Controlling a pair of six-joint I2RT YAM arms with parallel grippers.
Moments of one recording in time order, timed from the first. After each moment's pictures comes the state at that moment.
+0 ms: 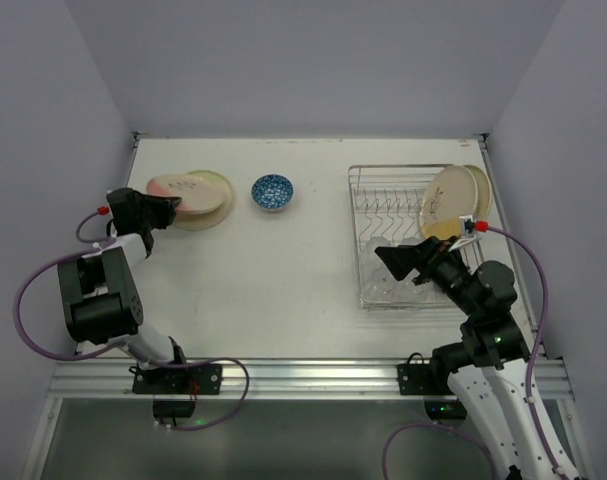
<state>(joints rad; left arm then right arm) 0.31 1.59 0.76 0.30 0.30 -1.17 0.24 0.39 0.55 -0.19 -0.40 0.76</state>
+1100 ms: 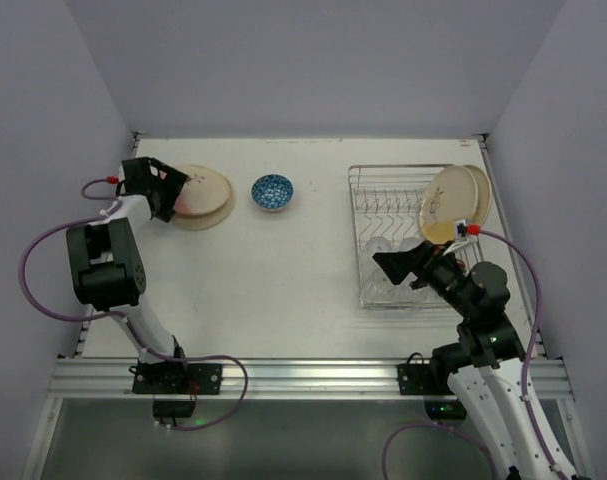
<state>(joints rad) 0.22 1.81 1.14 -0.06 0.13 -0.97 0.24 0.38 0.50 -0.22 -0.39 0.71</state>
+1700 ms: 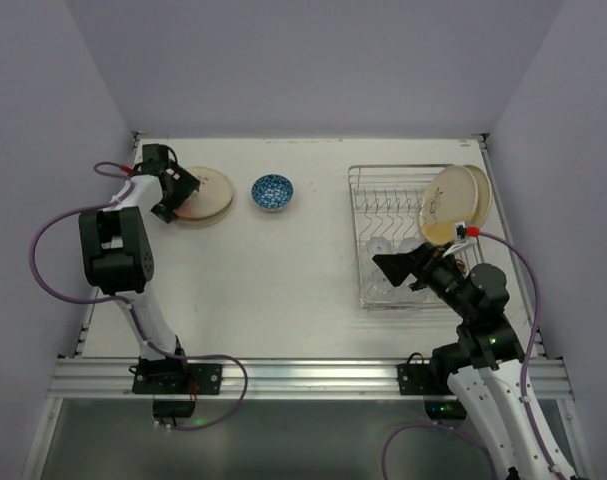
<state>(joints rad) 0.13 1.94 1.39 -0.43 -0.06 -0.84 0.24 0.36 0.48 -0.23 -0.39 0.71</state>
